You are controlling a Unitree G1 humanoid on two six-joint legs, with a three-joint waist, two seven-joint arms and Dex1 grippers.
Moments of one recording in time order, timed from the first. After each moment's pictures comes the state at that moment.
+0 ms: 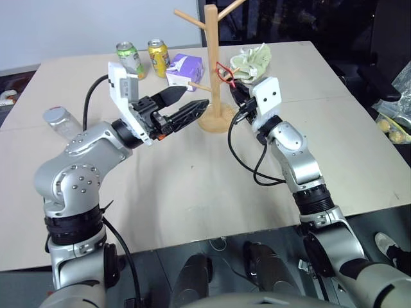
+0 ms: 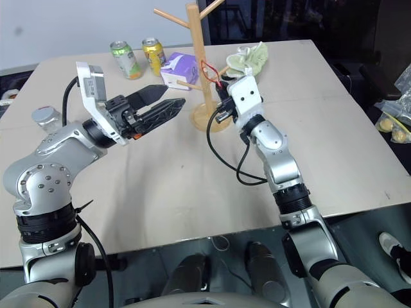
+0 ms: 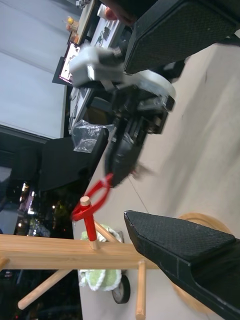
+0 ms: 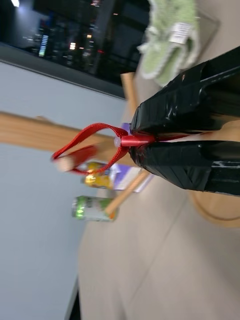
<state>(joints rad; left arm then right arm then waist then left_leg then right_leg) -0.54 0.57 0.30 -0.36 -0.91 0.87 -0.57 -0.73 -0.07 0.13 0.22 0.06 0.09 0.33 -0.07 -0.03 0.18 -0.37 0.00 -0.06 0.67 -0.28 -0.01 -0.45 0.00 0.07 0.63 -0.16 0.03</state>
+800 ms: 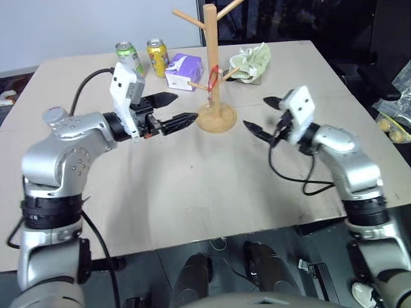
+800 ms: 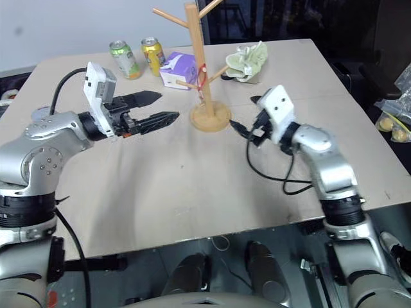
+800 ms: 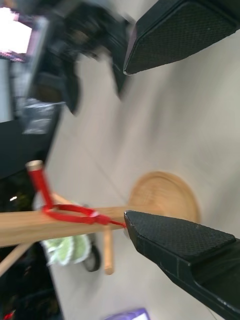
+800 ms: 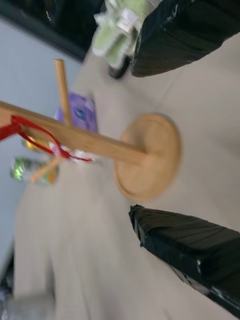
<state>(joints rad) -0.61 0.83 0.14 -0.12 -0.66 0.74 -0.83 -0.61 -0.47 0.04 -0.19 0.28 0.52 0.69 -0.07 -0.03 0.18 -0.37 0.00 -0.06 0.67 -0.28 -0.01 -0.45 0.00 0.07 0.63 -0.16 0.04</state>
